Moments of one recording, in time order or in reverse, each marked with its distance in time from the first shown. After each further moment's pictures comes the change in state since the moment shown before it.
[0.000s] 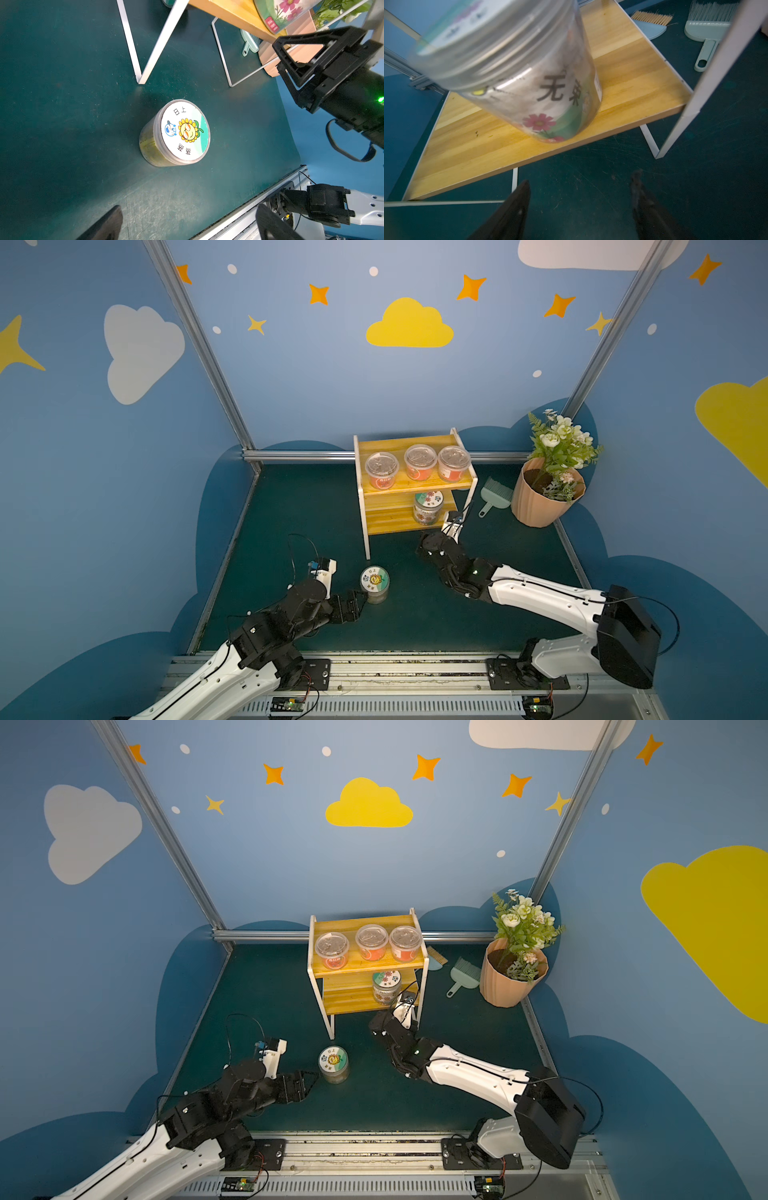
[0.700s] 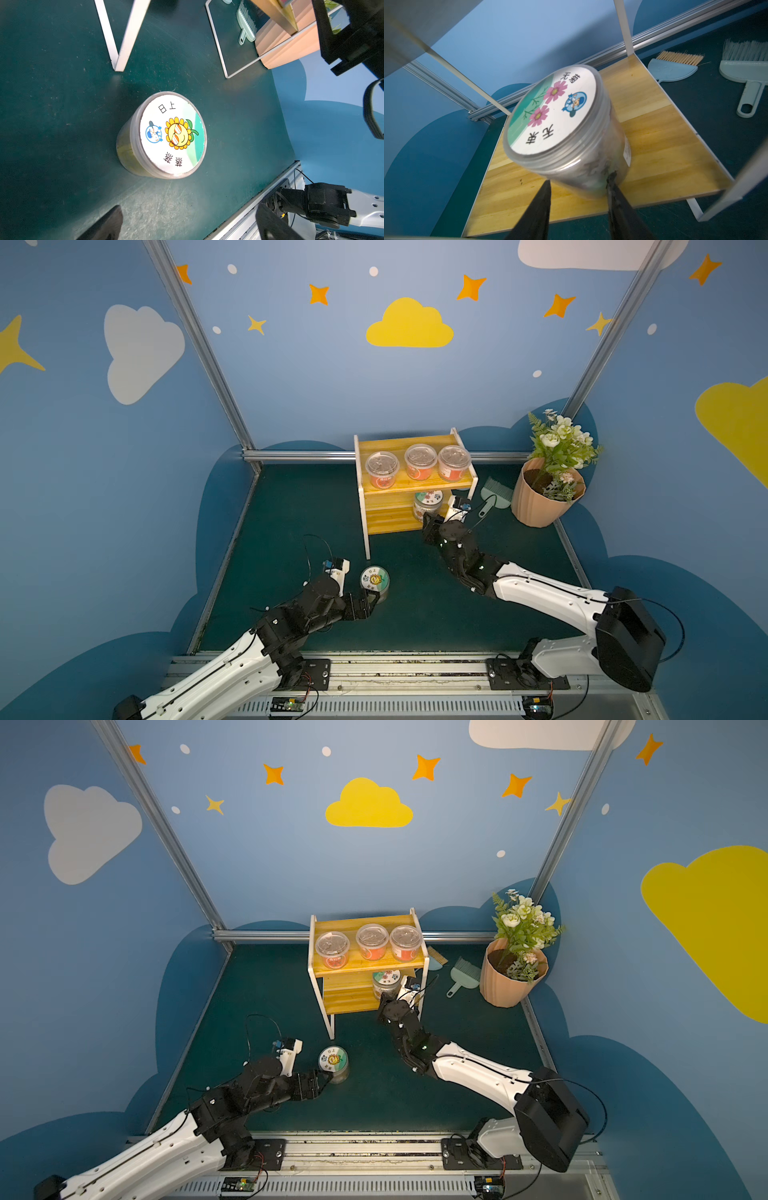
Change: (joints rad) left arm 0.000 0.128 -0.109 0.261 0.067 -0.016; right arm -0.103 0.009 -0.016 0.325 -0.109 -0.155
